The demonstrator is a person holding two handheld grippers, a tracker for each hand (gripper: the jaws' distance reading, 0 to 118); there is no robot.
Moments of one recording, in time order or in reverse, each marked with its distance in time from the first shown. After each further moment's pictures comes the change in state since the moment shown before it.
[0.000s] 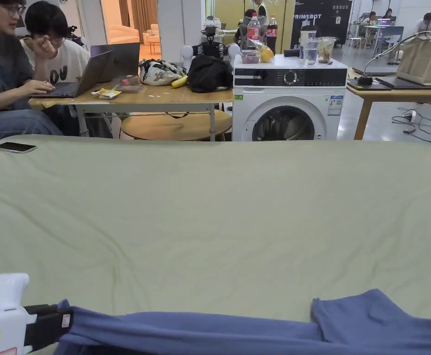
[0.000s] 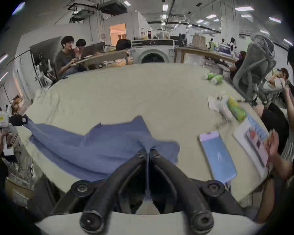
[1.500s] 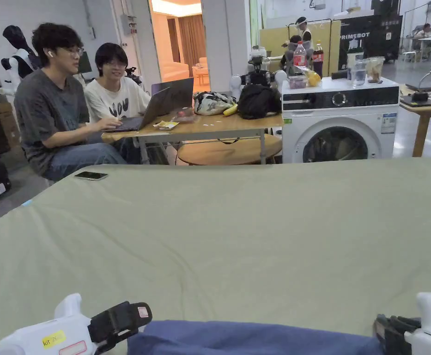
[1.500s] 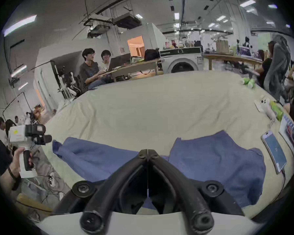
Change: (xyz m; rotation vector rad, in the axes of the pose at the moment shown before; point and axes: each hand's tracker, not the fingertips) left arm -0.073 -0.037 -0.003 0.138 -0.233 0.521; right arm -0.143 0.011 -0.038 0.127 0.243 -0.024
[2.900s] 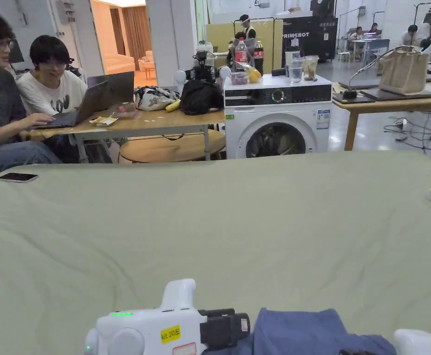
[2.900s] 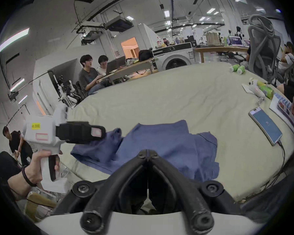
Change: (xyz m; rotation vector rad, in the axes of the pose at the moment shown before) left arm 0.209 -0.090 -0.131 -0.259 -0.249 -0.454; right arm 0.026 -0.039 0.063 0.006 0.015 -0.141
